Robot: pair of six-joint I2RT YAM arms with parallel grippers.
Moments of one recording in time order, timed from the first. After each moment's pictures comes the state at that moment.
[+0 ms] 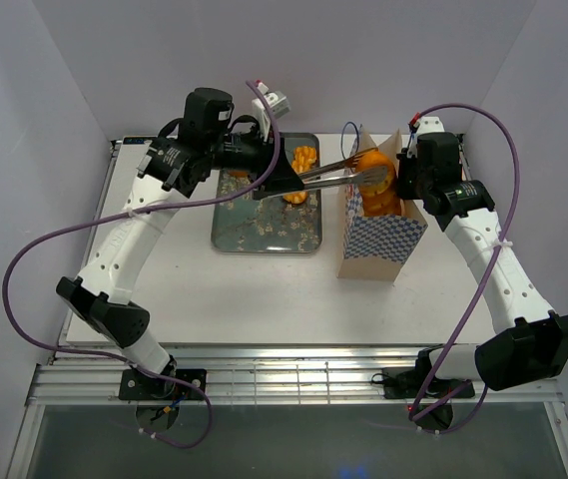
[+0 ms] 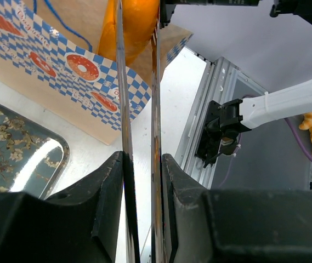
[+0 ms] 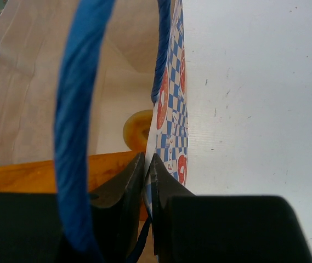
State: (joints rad) left arm -0.55 1.62 1.99 -0.83 0.77 -0.07; right arm 0.27 1.32 1.36 -0.62 0.14 0.11
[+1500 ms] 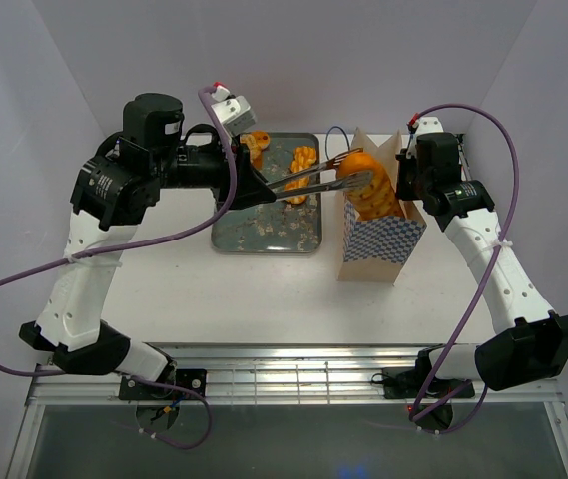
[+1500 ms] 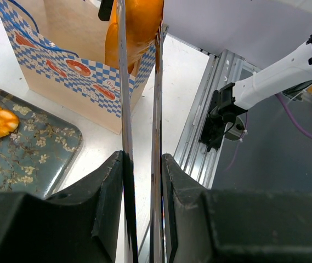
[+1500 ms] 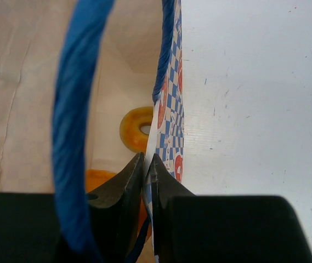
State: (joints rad) left arm -0.56 1.46 2.13 -1.09 0.69 0.05; right arm 0.27 1.32 1.36 -0.63 0.14 0.10
